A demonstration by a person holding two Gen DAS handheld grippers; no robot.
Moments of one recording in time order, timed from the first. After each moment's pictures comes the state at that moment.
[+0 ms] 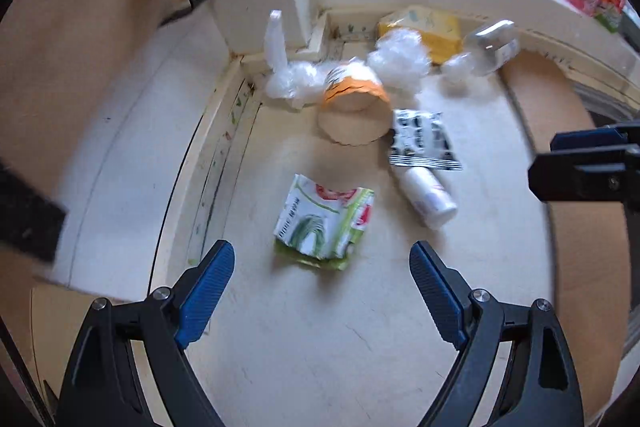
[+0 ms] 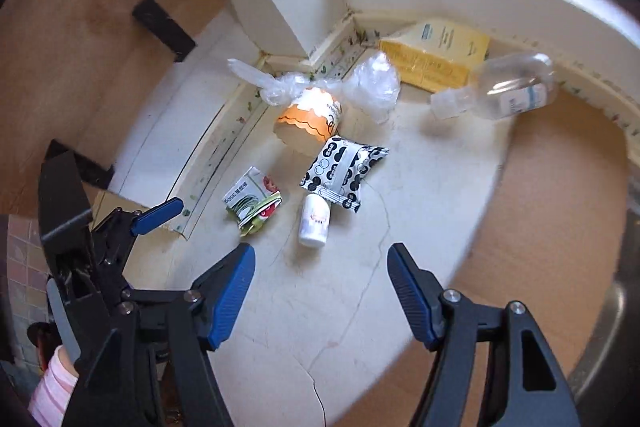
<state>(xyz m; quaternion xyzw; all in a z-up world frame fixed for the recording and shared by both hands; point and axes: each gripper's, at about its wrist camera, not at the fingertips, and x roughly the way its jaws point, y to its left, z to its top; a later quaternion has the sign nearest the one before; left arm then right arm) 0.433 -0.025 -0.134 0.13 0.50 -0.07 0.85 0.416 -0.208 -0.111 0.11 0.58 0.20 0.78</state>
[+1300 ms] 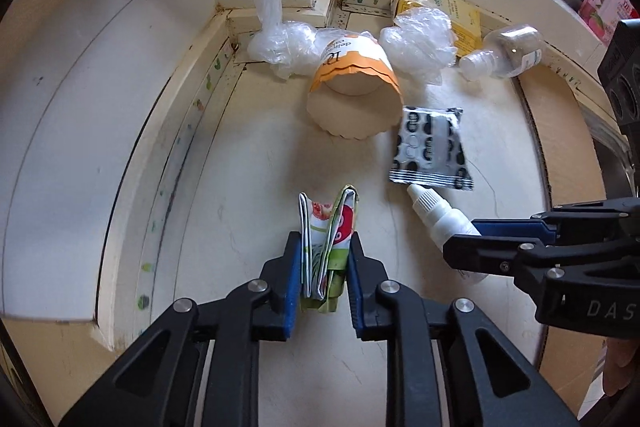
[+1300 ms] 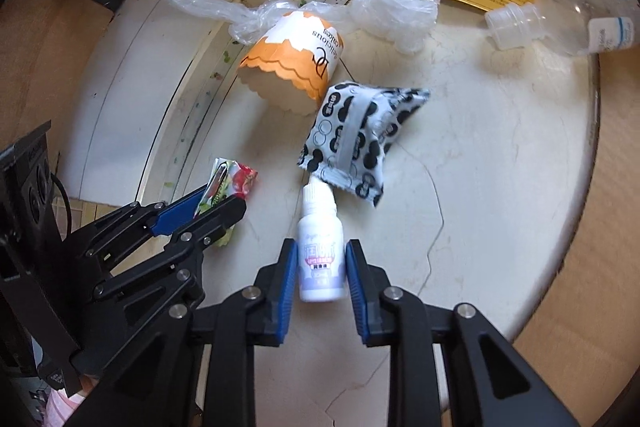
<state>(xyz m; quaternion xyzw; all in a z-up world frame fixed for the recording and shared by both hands) 0.475 -0.021 -0.164 0.05 0.56 -0.10 0.82 0.428 -0.162 -0.177 0.14 0.65 0.21 0.72</state>
